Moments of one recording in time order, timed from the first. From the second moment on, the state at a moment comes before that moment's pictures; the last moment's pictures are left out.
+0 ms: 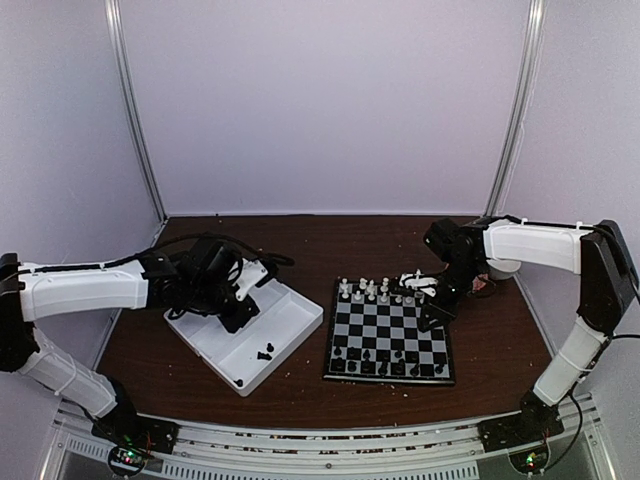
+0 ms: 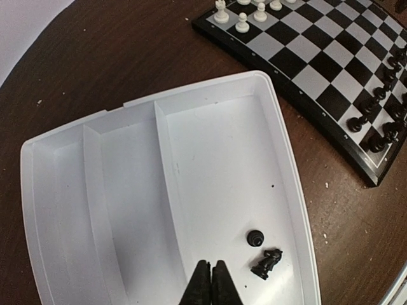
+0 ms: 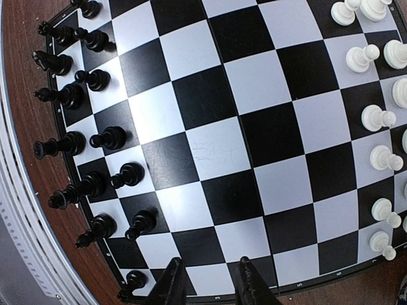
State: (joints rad) left arm -0.81 1.37 0.89 -0.43 -0.04 0.10; right arm 0.49 1.66 1.16 -0.95 -0.32 -0.65
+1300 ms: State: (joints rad) left arm -0.80 1.68 1.06 -0.63 0.16 0.21; right arm 0.49 1.60 1.12 -0.91 -0.36 -0.65
